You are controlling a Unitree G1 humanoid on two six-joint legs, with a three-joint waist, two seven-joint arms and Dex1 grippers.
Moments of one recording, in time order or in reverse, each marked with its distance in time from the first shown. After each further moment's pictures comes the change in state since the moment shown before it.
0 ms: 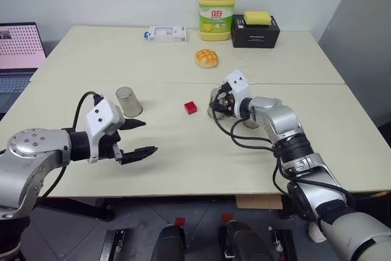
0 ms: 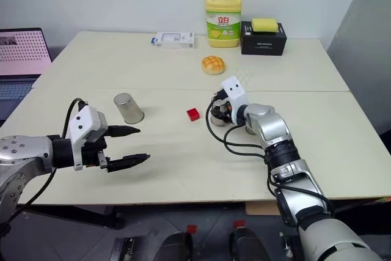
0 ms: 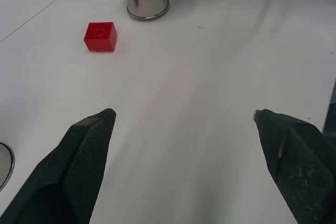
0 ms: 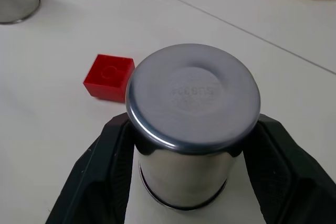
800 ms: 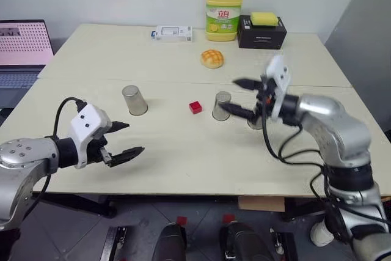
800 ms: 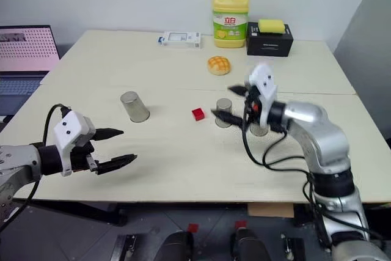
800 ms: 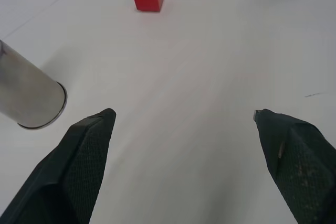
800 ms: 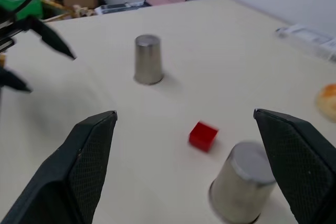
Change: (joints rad) left arm 0.130 -0.004 0.125 0.003 0.062 -0.037 0.053; right arm 0.391 -0.374 -0.109 -0.909 0.362 0.158 0.329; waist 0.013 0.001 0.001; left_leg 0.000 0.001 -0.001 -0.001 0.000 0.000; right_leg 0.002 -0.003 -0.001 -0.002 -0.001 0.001
